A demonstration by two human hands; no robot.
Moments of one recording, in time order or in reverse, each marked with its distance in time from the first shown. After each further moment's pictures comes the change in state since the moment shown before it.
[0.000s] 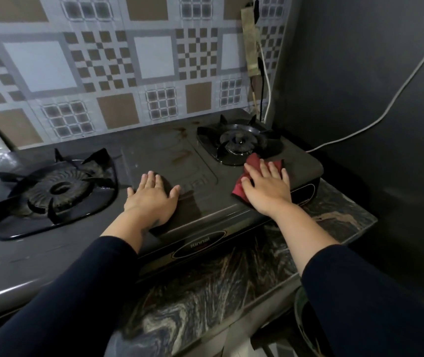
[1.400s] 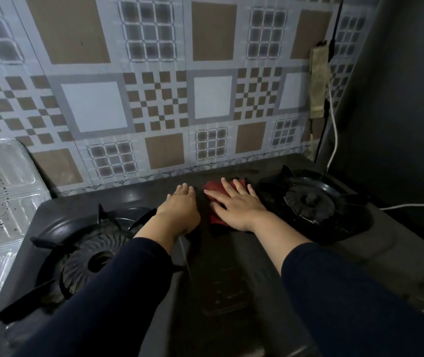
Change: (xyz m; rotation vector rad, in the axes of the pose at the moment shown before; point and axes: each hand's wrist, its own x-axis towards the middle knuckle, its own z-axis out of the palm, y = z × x) left_hand 0.154 -0.060 -0.068 -0.035 -0.015 0.094; right_hand 0.163 -0.177 0.022 -0.034 -0.210 -0.428
